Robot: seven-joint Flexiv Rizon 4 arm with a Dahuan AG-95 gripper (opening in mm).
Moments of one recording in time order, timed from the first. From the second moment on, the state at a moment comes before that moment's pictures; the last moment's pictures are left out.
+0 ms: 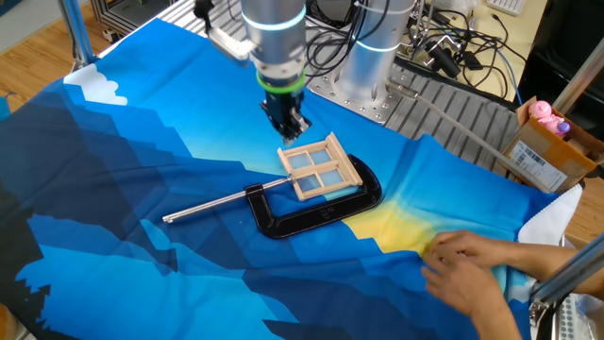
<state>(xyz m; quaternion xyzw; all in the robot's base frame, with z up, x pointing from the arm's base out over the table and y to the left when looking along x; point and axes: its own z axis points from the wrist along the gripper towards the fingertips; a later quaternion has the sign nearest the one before) 0.350 -0.038 0.043 -0.12 -0.99 -0.05 0.06</state>
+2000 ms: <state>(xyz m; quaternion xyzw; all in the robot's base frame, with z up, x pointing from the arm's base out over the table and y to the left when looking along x) 0.348 -0.034 0.040 -0.12 -0.99 -0.05 0.08</state>
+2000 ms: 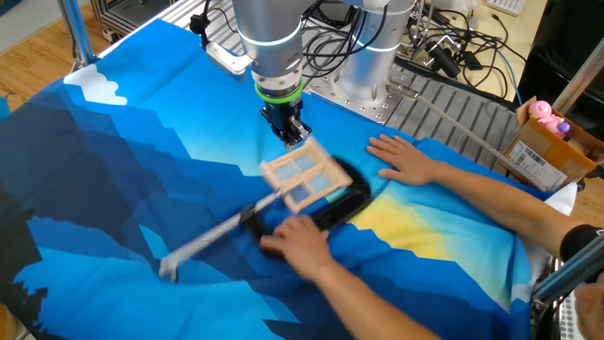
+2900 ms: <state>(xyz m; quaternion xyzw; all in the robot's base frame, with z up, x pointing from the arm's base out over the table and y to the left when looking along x) 0.349 -0.033 0.037 -0.13 -0.99 -0.05 0.08</state>
